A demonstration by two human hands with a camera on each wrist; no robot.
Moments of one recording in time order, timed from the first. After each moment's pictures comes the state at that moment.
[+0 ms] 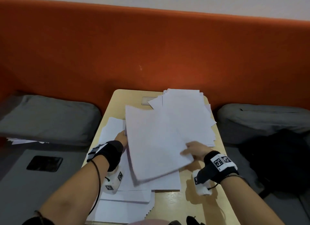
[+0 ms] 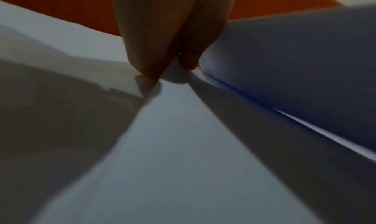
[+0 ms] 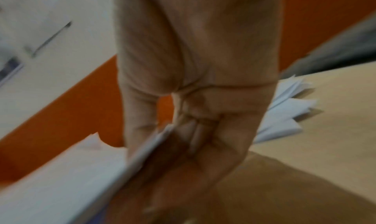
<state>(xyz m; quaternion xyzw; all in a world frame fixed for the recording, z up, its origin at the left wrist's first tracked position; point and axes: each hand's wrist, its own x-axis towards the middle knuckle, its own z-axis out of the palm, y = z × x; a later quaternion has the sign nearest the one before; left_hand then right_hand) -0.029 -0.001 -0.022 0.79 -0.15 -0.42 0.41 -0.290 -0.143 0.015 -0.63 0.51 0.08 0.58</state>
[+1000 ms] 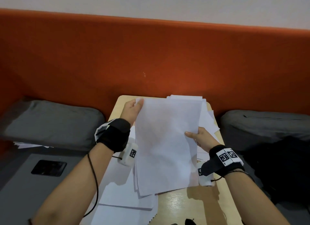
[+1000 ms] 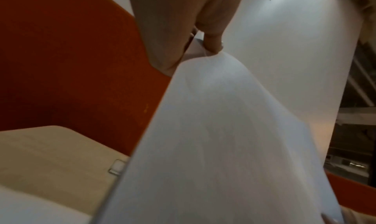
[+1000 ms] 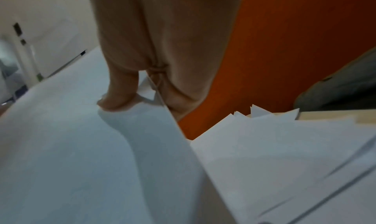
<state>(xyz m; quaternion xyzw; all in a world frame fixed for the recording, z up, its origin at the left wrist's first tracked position) -0.037 -0.041 0.106 0.64 -0.32 -0.30 0.63 -0.276 -0.163 0.058 -0.68 0.39 -0.13 0.61</state>
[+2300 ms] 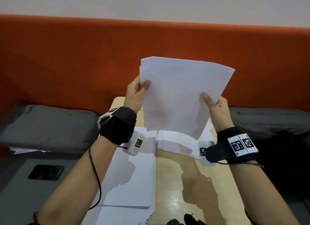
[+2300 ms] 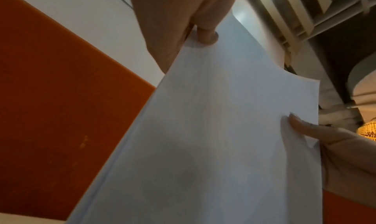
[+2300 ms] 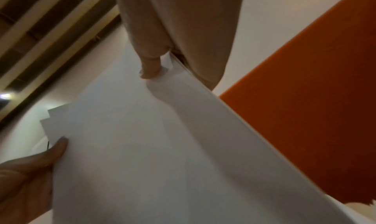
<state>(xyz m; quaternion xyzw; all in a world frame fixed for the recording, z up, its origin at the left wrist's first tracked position) -0.069 -0.061 0.167 0.50 -0.43 -0.22 0.72 -0.286 -0.164 0.156 -0.62 0.29 -0.45 0.57</state>
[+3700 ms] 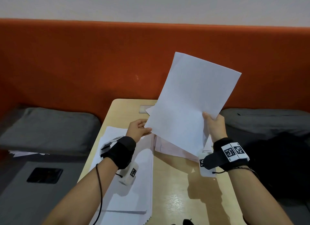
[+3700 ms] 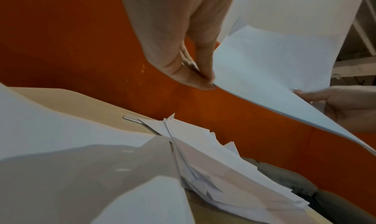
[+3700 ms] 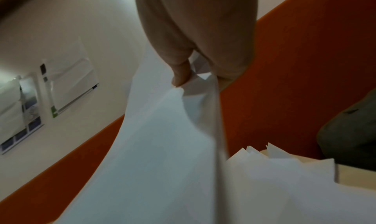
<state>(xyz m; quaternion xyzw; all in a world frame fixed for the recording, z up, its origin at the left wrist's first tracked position) -0.082 -0.046 0.065 0.66 -0.26 -0.39 0.58 -0.295 -0.205 0.081 -0.56 0.51 -0.42 0.51</state>
